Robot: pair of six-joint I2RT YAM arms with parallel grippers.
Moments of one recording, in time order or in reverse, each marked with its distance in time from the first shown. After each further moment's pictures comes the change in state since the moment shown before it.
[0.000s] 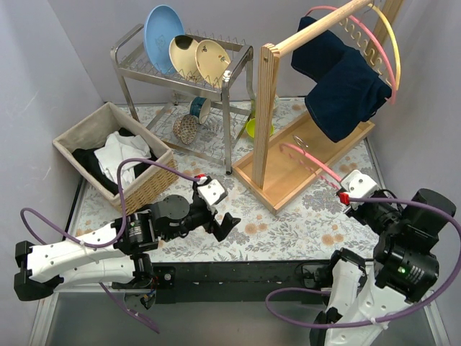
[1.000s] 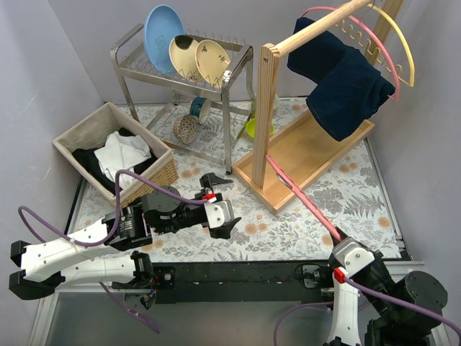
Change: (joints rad) left arm 0.000 0.027 0.150 -0.027 0.204 0.547; right arm 0.248 -0.337 0.046 -0.024 0.087 0.330
